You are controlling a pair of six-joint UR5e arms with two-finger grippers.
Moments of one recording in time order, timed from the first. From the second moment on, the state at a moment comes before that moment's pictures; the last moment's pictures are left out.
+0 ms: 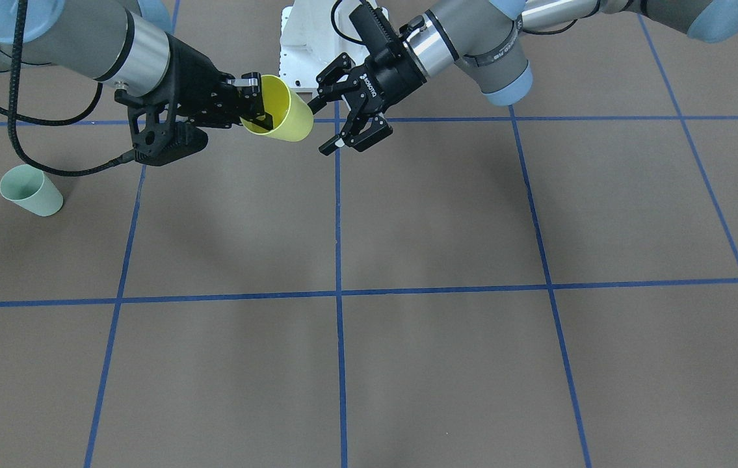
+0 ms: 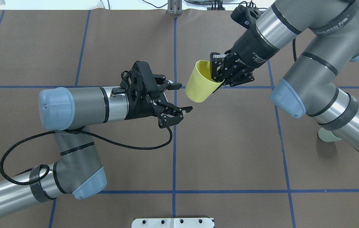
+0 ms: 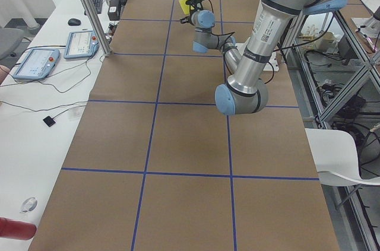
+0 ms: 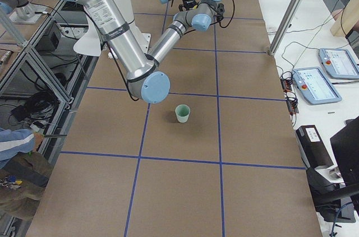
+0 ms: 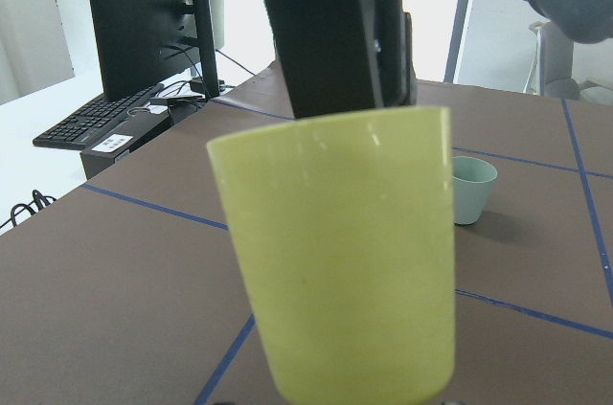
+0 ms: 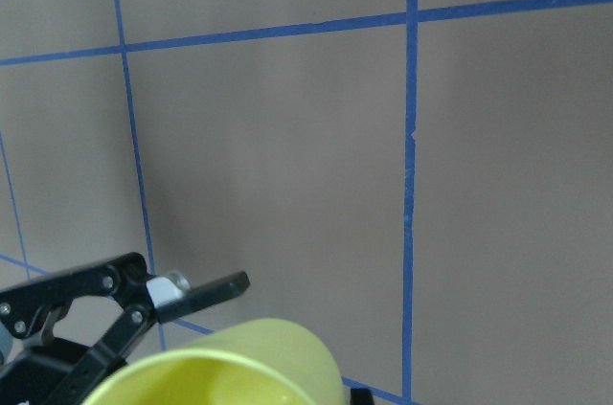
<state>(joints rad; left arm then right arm) -0.50 -2.15 -1.71 -2.66 -1.72 -0.31 0.90 -0.98 1.82 -1.30 2.63 1.28</state>
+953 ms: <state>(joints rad) -0.49 -2.11 -1.69 -2.64 -1.58 -0.34 1.17 -1.30 1.98 -1.31 2.49 1.28</state>
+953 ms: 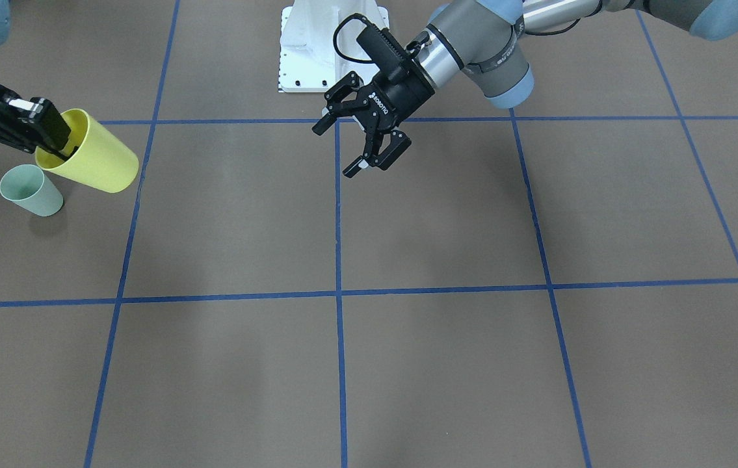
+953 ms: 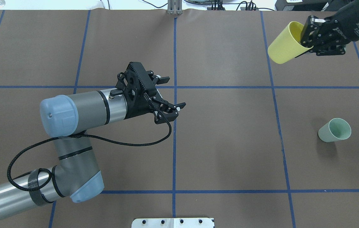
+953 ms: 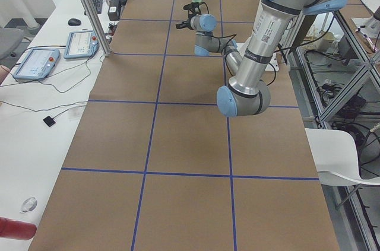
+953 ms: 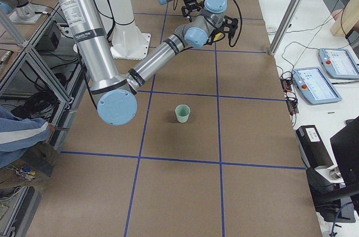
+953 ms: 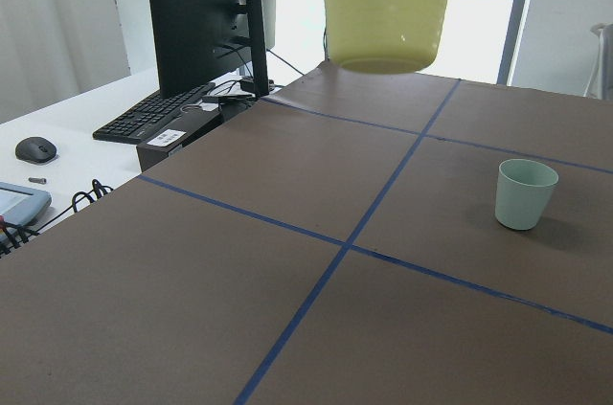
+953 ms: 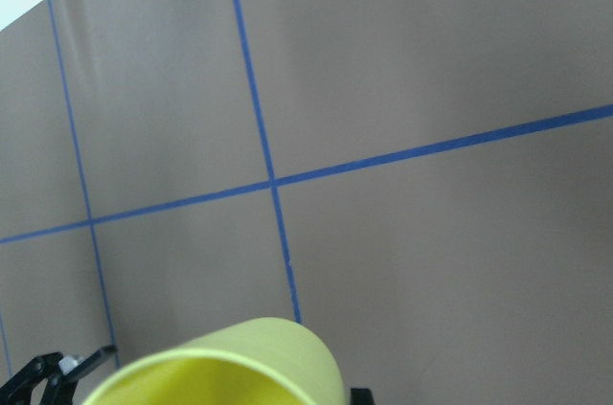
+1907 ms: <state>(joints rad) -0.63 -2.10 -1.59 -2.40 -1.52 -0.51 1.12 -1.71 2.06 -1.31 2.29 0.95</state>
